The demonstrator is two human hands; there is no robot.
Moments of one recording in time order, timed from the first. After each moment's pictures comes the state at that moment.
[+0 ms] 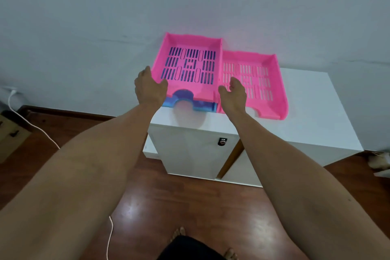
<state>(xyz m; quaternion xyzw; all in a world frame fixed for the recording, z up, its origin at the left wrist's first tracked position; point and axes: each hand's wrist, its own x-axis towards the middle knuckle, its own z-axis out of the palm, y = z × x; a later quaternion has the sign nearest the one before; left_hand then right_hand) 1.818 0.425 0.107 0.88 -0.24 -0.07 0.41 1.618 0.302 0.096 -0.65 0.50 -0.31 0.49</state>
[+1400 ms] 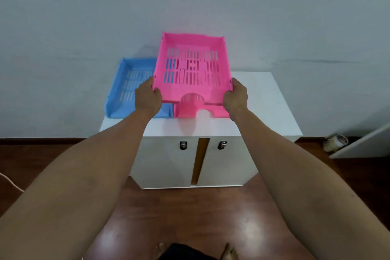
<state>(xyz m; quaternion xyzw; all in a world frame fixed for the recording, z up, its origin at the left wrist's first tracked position) 1.717 0.360 0.111 0.81 -0.38 -0.09 0.43 1.488 0.241 0.123 -0.63 0.54 -0.36 0.42</state>
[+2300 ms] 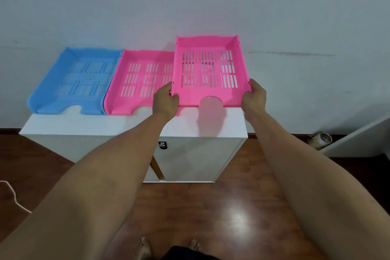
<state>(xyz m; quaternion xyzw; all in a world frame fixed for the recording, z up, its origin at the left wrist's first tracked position) 1.478 0.195 0.061 0.79 -0.37 -0.23 0.43 1.240 0.062 0.082 -0.57 0.57 -0.38 0.46</state>
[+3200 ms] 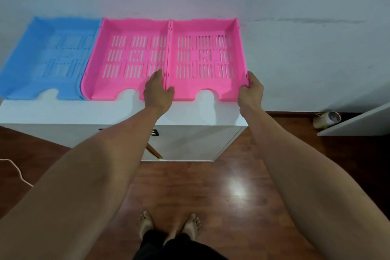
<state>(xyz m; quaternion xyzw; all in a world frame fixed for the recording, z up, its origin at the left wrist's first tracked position) 1.471 0.166 0.000 0.83 -0.37 -0.20 0.37 1.234 0.024 -0.009 -0.54 0.58 -0.35 0.49</state>
